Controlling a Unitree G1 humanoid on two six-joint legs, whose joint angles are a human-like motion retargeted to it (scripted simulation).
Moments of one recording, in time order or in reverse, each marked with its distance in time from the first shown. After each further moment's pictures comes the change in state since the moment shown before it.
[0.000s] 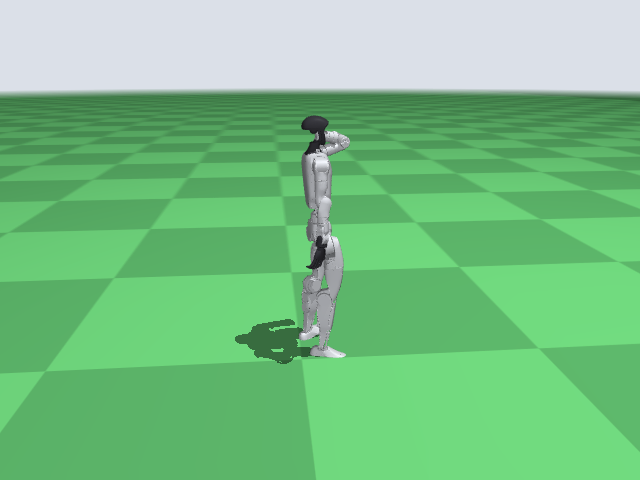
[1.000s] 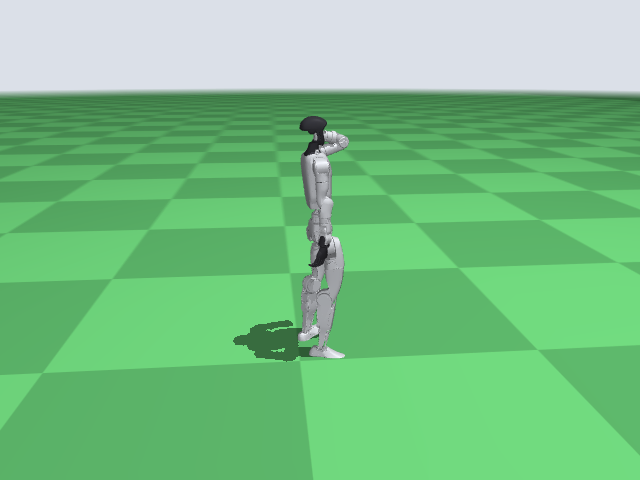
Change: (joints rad) left arm 0.017 -0.059 0.068 0.000 0.016 0.000 0.008; right arm -0.016 0.036 -0.002 0.008 0.029 -0.010 0.083; waist 0.010 0.006 -0.028; left_leg 0.020 -0.024 -0.016 -0.002 -0.013 0.012; right_leg 0.024 -0.018 -0.026 0.000 -0.003 0.000
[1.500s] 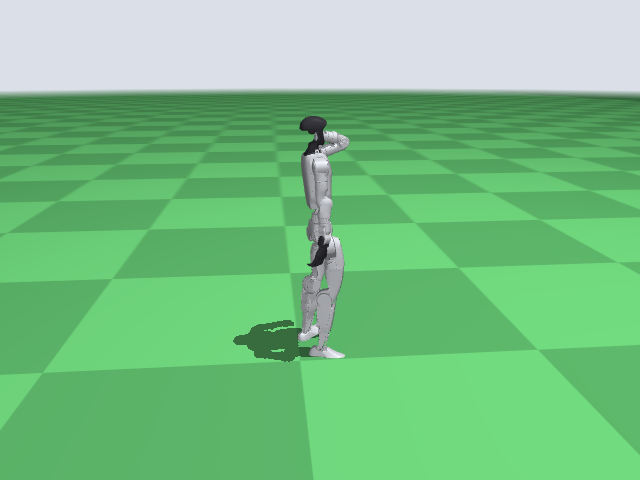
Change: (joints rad) left arm 0.017 0.019 -0.008 0.000 0.007 0.000 -0.001; right arm 0.007 -0.005 -0.020 -0.006 0.000 0.009 0.023; waist -0.016 -0.003 -0.002; left_leg 0.004 0.005 0.005 -0.007 0.001 -0.003; right_leg 0.001 0.006 0.003 -0.003 0.002 0.000
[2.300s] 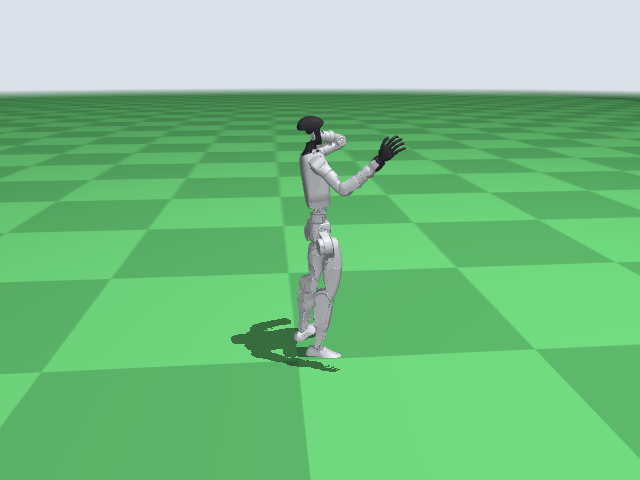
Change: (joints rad) left arm -0.011 0.134 -0.061 0.000 -0.027 0.000 0.003; right arm -0.626 -0.508 -0.497 -1.455 0.462 -0.109 -0.577; waist -0.045 -0.042 -0.069; left_leg -0.028 -0.007 -0.004 -0.009 0.002 -0.009; right_leg -0.029 -0.006 -0.011 0.000 -0.012 -0.001
